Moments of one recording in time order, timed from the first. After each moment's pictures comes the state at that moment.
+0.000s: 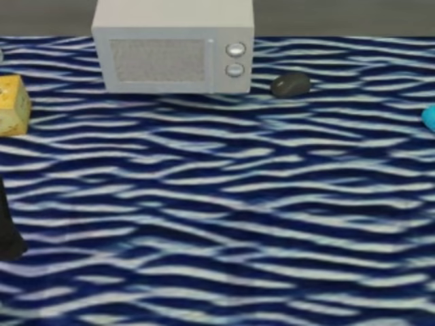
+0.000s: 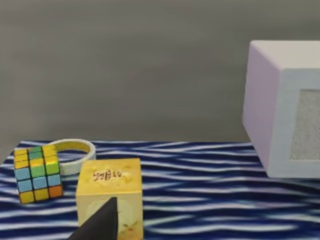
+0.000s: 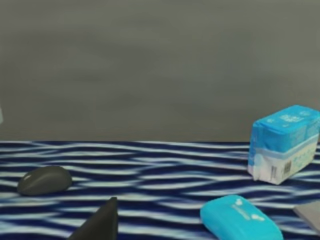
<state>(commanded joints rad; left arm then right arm) 0.00 0.00 0.00 0.00 0.00 0.00 0.00 0.00 0.00 0.00 0.00 0.00</state>
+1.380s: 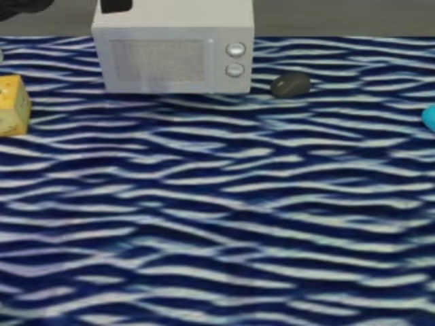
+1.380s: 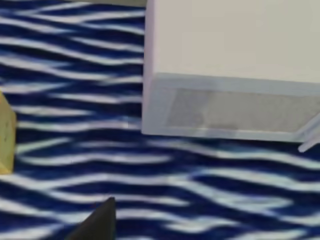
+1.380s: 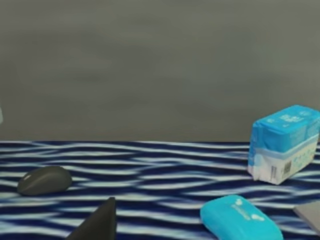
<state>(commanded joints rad) -0.36 1.52 1.56 -0.82 -0.17 -0.31 0.00 0.00 0.00 0.00 0.00 0.00</state>
